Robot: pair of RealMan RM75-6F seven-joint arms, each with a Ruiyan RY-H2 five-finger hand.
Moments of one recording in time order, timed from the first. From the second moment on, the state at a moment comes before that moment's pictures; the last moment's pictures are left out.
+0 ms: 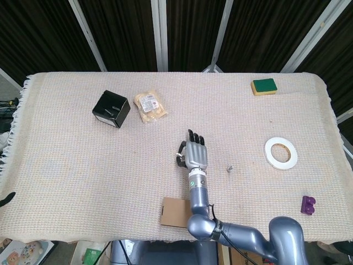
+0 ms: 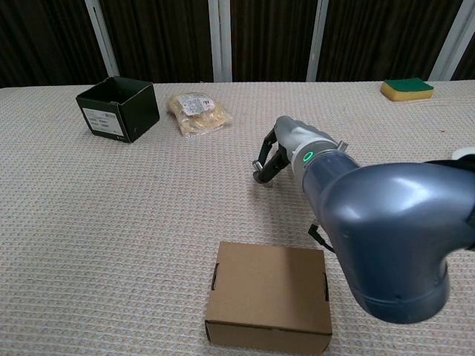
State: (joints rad) left arm 0.01 -1.05 -0.10 -1.69 1.40 1.57 -0.04; right arm 0.90 -2.09 0.56 -1.32 -0.54 1.26 -0.72
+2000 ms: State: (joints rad) left arm 0.01 -1.05 -0.10 -1.69 1.39 1.57 -0.03; right arm 0.91 -2.00 0.54 -1.42 -0.47 1.26 -0.76
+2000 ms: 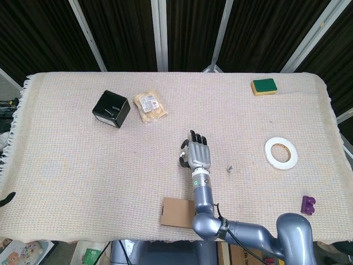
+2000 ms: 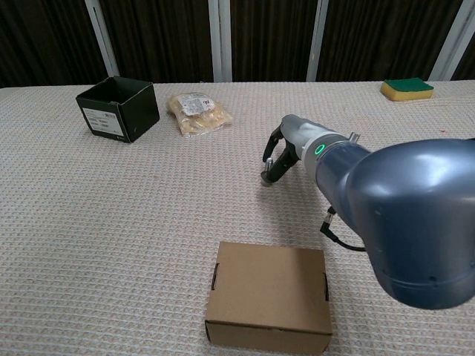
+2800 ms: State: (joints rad) left arm 0.02 -1.05 -0.10 -1.70 1.40 1.59 -0.02; right arm 0.61 -1.43 0.47 -2.11 -0.70 1.43 -0.73
